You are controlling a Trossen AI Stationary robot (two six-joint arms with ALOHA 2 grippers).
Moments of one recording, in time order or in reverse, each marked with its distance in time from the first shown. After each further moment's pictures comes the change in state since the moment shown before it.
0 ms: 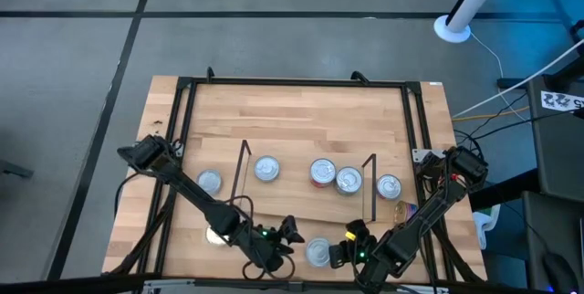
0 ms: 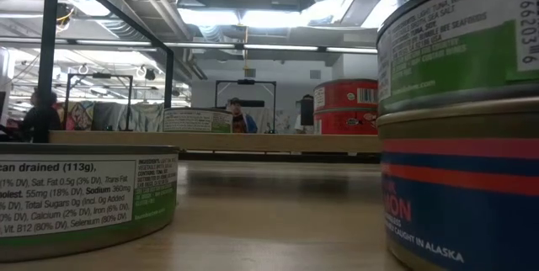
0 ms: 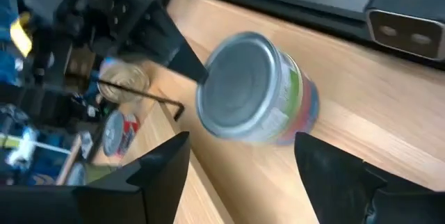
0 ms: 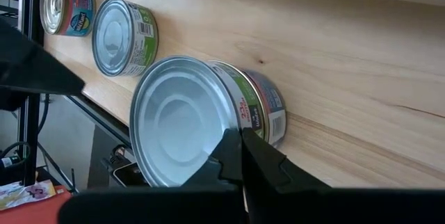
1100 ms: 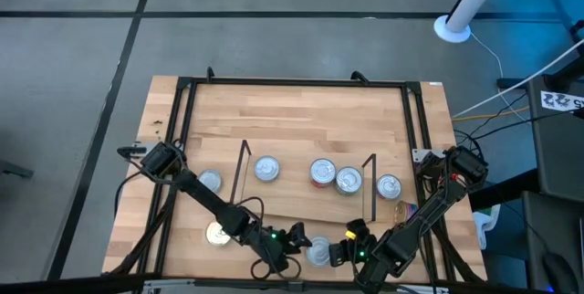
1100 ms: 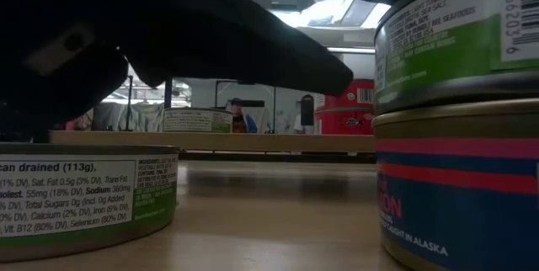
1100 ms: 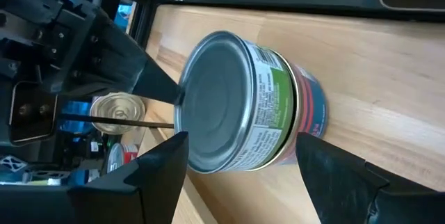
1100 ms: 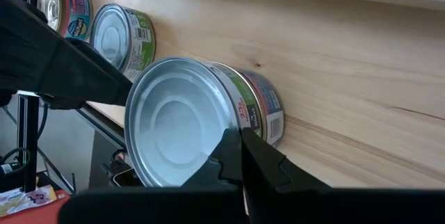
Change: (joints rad) left arm 0.039 0.116 0.000 0.158 0.059 0.220; right arm -0.001 0.000 0.000 -0.017 -0.006 0.025
